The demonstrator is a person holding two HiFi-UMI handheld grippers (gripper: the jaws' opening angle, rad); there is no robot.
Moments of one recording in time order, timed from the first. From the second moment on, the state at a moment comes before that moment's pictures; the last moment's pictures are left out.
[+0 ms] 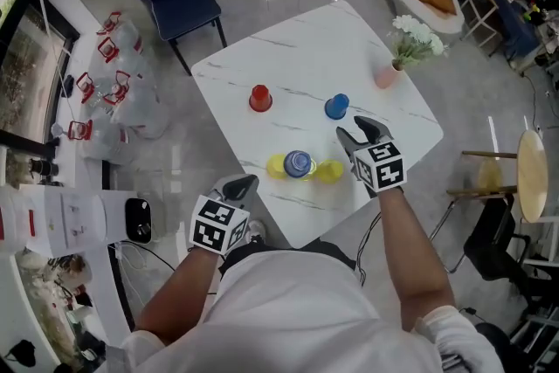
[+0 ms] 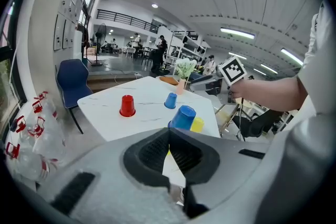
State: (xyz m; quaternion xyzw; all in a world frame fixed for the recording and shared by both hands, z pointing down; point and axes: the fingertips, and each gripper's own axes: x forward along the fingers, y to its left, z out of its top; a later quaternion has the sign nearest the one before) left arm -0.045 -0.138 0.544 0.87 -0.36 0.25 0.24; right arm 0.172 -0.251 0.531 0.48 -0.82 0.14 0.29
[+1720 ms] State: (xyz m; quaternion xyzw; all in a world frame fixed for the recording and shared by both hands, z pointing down) left arm -0.039 -0.137 0.534 0.89 -0.33 0.25 0.21; right arm 0.150 -0.166 0.543 0.44 -0.81 0.14 0.35
